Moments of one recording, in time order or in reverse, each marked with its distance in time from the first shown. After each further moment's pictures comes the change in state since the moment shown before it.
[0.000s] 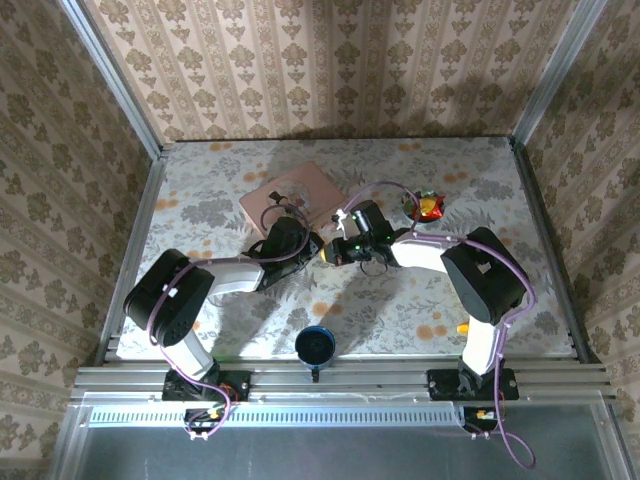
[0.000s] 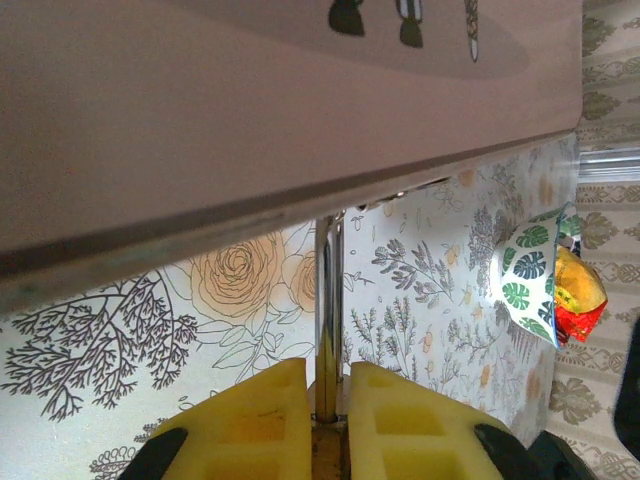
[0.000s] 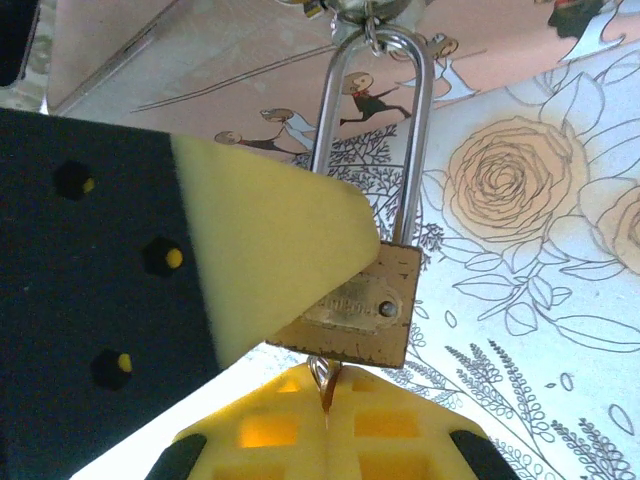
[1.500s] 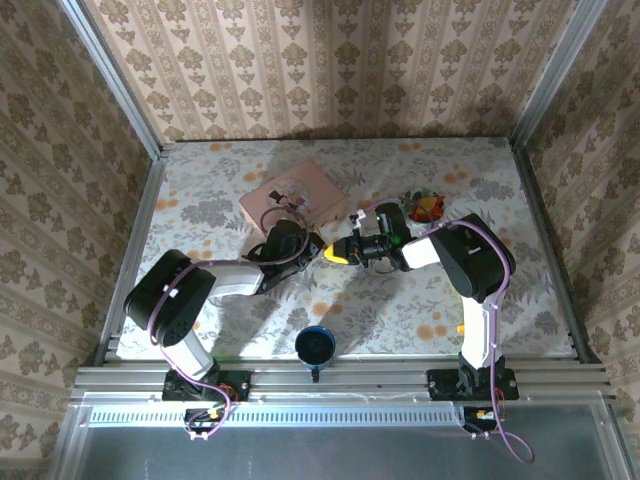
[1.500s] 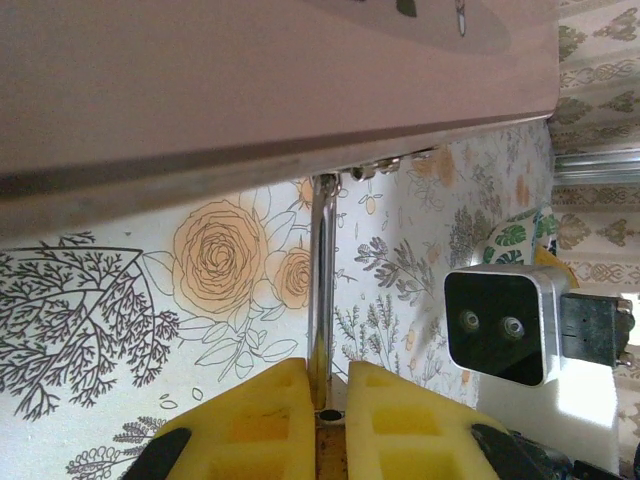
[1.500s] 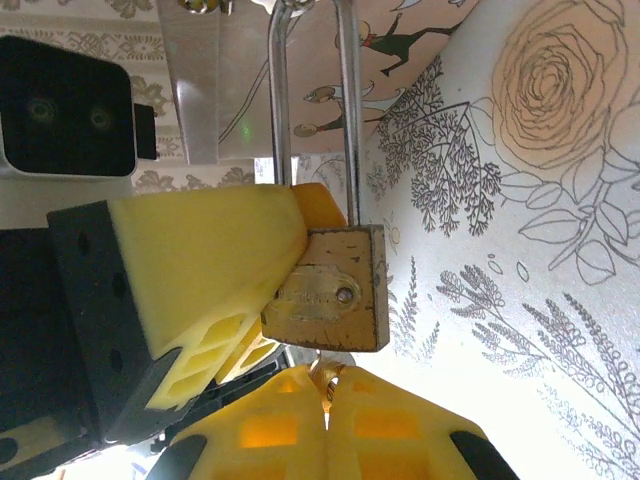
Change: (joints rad) left arm -0.011 0.000 -0.039 0.088 -0.003 -0.023; right arm -0.148 0.163 -0.125 0.533 -0.479 0.565
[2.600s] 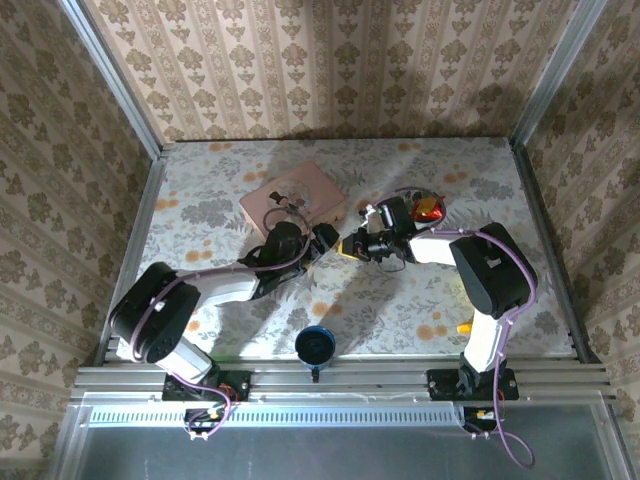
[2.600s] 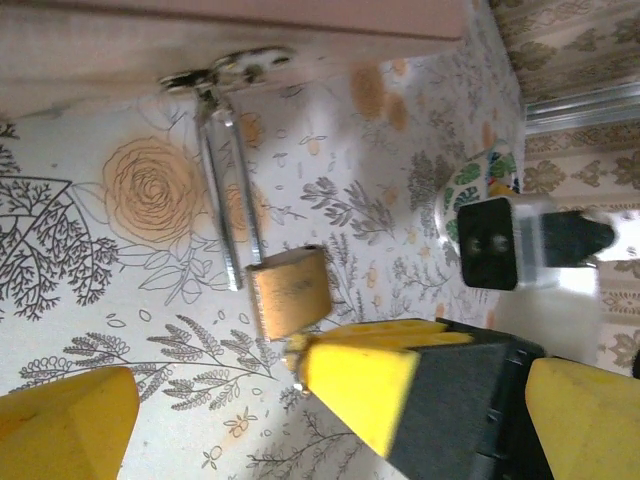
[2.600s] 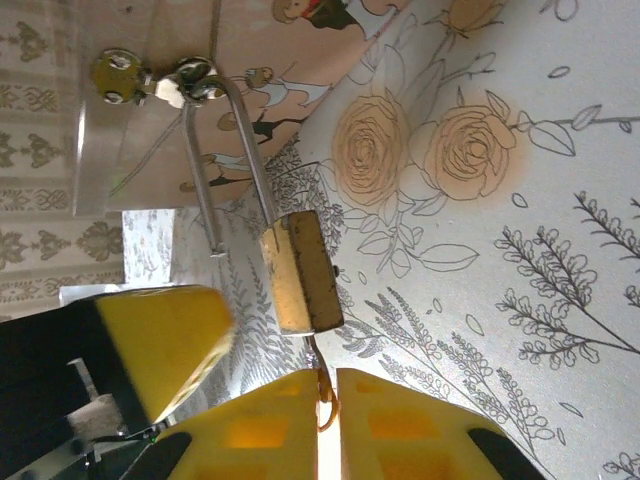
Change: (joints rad) left arm -0.040 -0.129 -0.010 -0.090 0.020 0.072; right arm 0.002 -0.167 0.047 -0.475 0.306 -0.306
